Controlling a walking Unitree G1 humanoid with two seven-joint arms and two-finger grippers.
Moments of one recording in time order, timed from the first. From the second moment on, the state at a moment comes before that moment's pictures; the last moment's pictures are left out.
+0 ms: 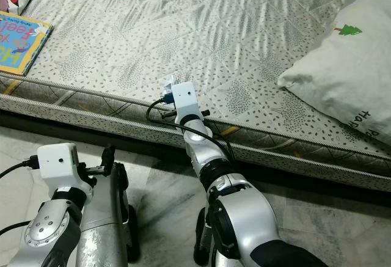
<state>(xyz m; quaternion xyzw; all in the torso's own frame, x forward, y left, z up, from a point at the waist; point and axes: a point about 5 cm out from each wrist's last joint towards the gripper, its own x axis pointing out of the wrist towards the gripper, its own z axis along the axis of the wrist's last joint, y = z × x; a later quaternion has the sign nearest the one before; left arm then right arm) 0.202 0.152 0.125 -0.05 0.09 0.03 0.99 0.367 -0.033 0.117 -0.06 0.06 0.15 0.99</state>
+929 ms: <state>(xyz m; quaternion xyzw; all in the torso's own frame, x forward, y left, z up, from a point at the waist) 0.282 0.158 0.129 -0.02 0.03 0.01 1.00 0.369 -0.084 0.131 0.00 0.00 0.23 0.97</state>
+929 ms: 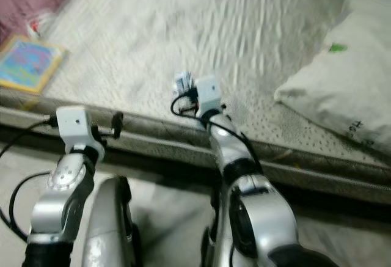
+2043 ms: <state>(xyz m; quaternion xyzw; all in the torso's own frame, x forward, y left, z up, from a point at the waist) 0.320 0.167 0.129 0.00 -0.04 0.00 1.00 0.355 -0.122 0.156 0.09 -0.08 0.09 0.99</state>
